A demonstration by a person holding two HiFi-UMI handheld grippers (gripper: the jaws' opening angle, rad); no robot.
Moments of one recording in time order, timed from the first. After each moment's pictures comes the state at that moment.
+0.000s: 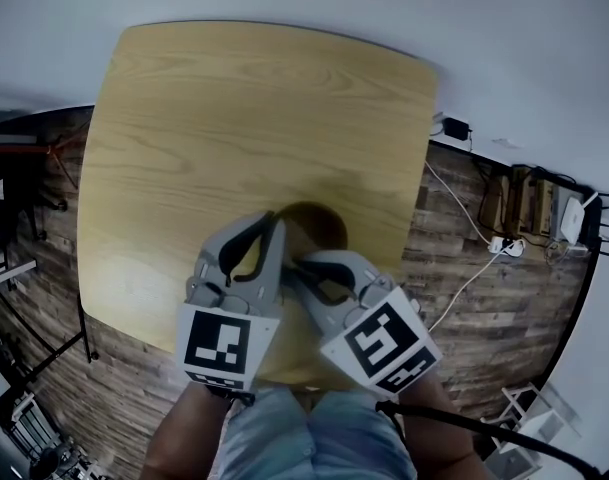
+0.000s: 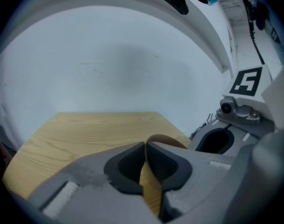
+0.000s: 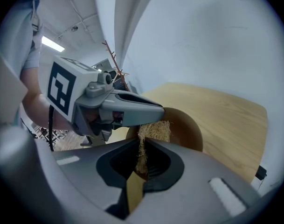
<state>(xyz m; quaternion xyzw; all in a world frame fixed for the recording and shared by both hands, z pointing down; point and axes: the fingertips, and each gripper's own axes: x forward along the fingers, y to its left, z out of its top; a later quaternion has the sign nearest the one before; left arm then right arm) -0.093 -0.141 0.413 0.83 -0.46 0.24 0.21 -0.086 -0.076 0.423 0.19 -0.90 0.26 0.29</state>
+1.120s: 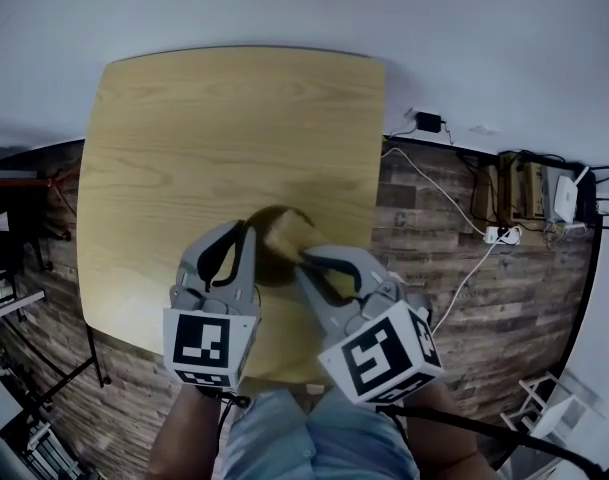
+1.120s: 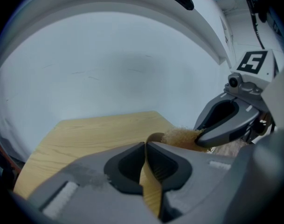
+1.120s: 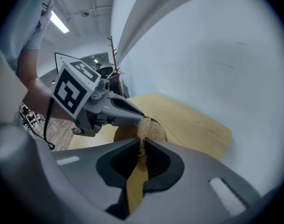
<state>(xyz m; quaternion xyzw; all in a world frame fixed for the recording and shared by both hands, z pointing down) -0.080 -0.128 0.403 0.83 -0.46 0.28 0.15 -0.025 -0.078 0.386 0.27 -0.90 0.15 0.31</state>
